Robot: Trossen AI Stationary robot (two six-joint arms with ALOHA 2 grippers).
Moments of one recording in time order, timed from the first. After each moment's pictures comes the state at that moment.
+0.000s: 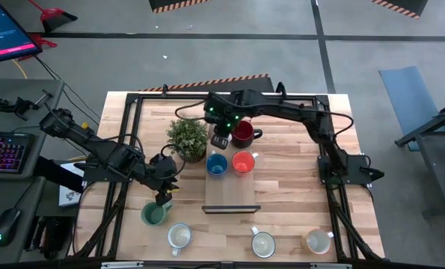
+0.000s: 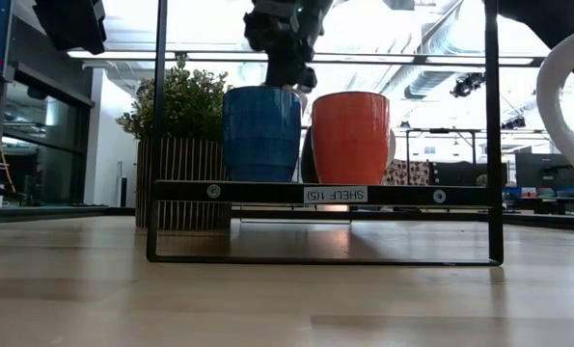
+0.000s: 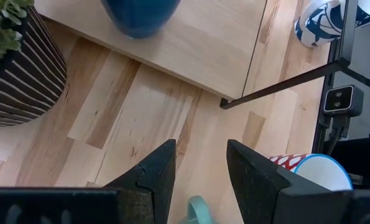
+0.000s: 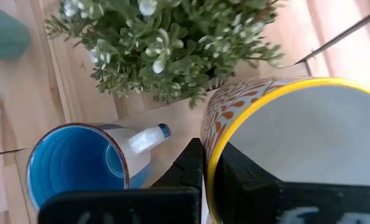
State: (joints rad) left arm -0.48 1.14 0.98 -0.81 -0.22 -0.83; right arm -0.20 2.14 2.23 -1.21 -0.12 0.10
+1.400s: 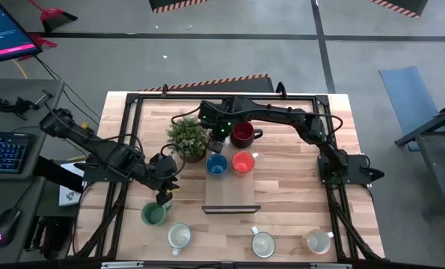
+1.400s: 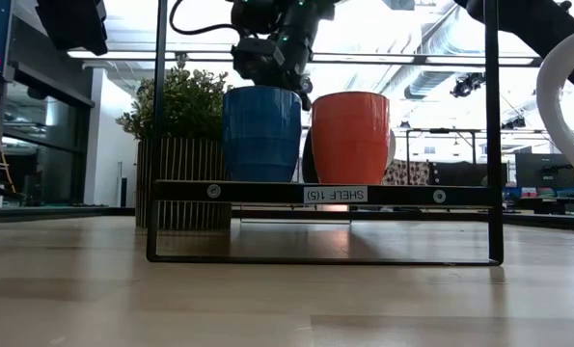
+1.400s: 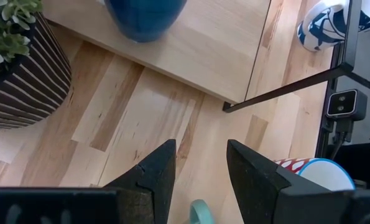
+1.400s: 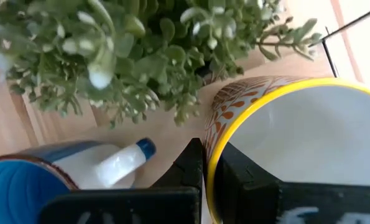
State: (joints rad) left arm -0.48 1.14 0.98 -0.81 -0.24 -0.84; right arm -0.19 2.24 2.23 -1.19 -0.07 0.15
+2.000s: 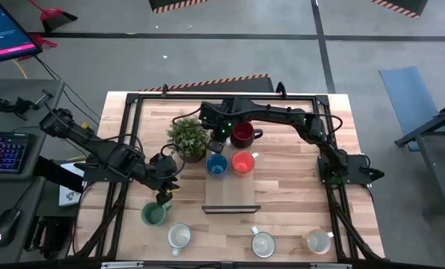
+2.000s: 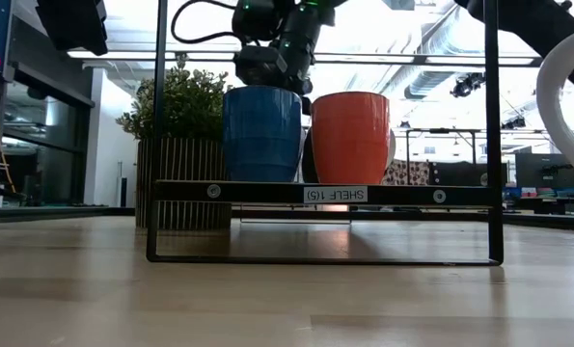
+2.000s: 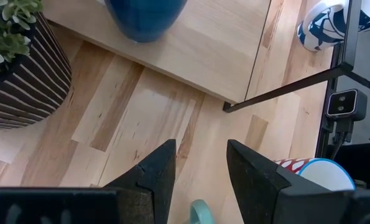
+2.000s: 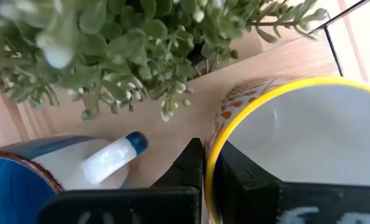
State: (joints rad) left arm -0.49 1.14 0.98 -0.81 -0.24 -0.83; right arm -0.20 2.24 2.19 -1.18 -0.07 0.16
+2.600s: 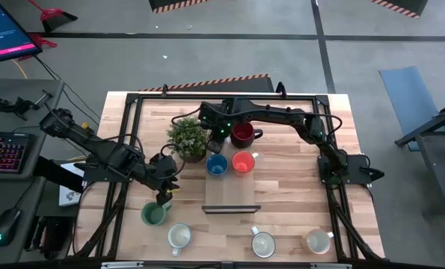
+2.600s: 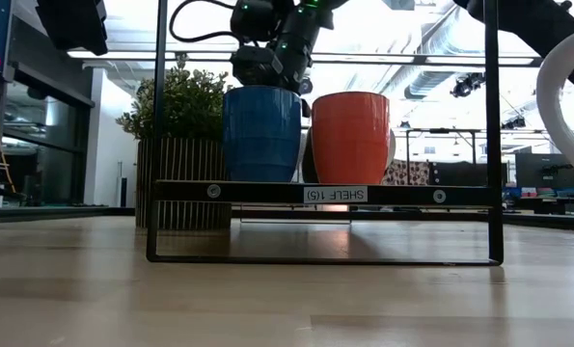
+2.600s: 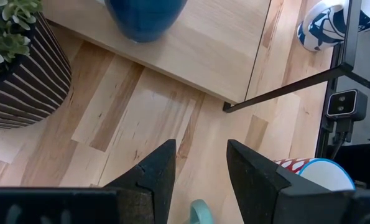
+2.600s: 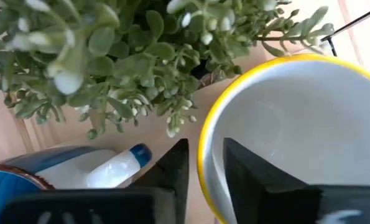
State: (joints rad) left arm -0.49 1.14 0.98 -0.81 -0.24 -0.84; right arm -0.20 2.24 2.18 -1.14 -0.08 0.16
